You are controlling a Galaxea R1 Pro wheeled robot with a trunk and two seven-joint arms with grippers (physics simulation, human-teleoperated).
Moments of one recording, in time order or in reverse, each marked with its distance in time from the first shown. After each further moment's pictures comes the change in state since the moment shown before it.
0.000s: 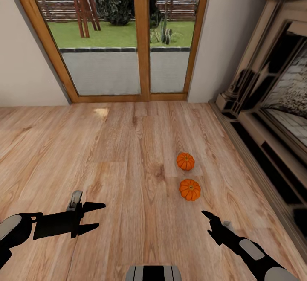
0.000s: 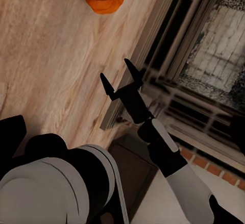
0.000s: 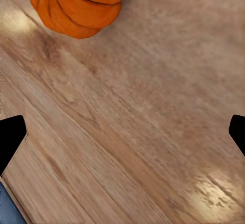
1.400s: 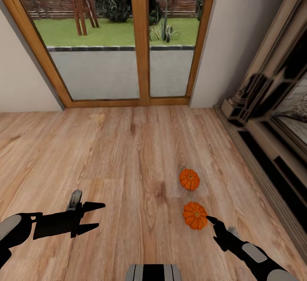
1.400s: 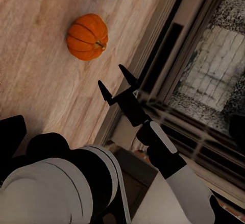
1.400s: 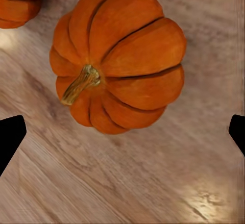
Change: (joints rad) left arm 0.000 0.000 0.003 0.000 -0.004 0.000 0.000; right arm 0.000 -0.008 -0.019 0.047 0.002 -0.048 -0.059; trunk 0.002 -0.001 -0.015
